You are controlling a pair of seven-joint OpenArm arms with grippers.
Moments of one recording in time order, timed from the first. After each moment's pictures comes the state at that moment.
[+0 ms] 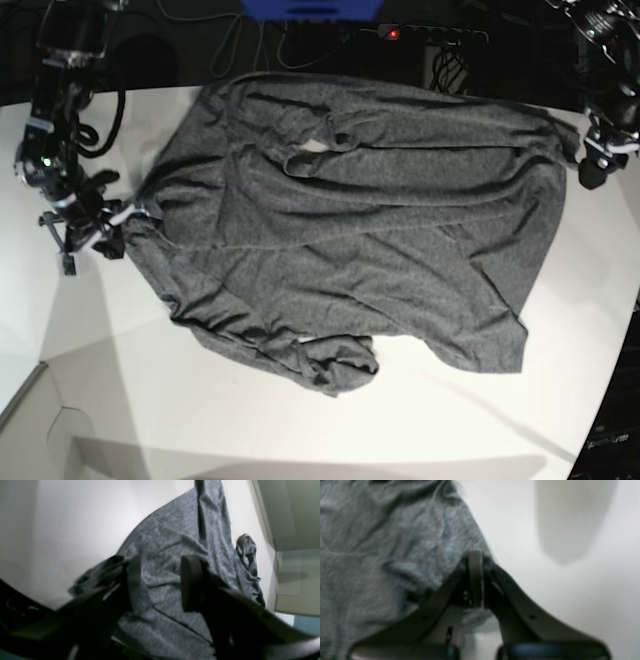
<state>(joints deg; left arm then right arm) 12.1 -6.2 -60.2 95.4 -57.4 -15.8 64.7 -2.0 14.9 18.5 83.9 16.0 25.0 -38.2</state>
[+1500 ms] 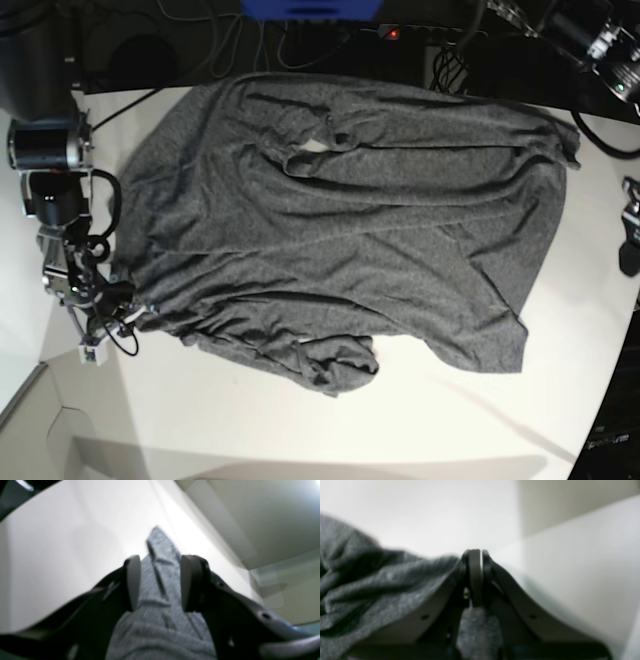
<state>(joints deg) -1.9 -11.0 -59.2 100.7 -57.1 -15.7 65.0 36.7 20.5 -5.1 24.4 16.0 18.4 -9.2</state>
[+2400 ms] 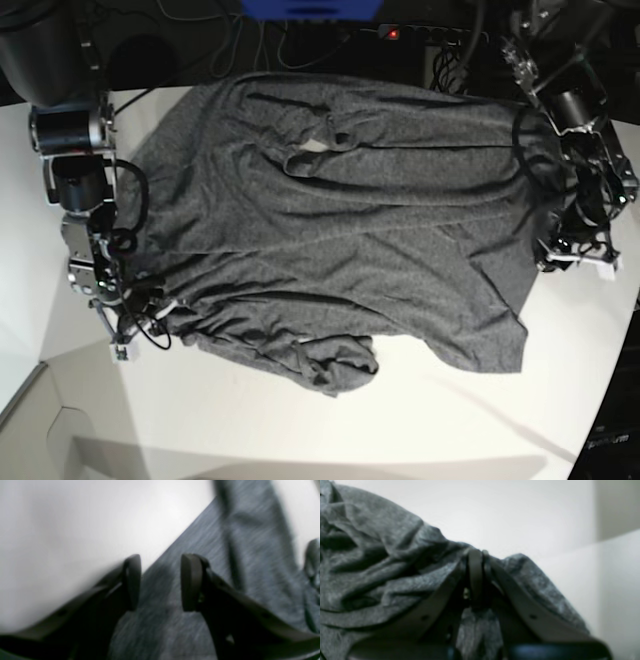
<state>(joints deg) -13.8 -14.8 -36.9 57.0 -28.4 -16.7 41.2 32.3 16.9 -5.4 32.4 16.1 18.4 -12.2</state>
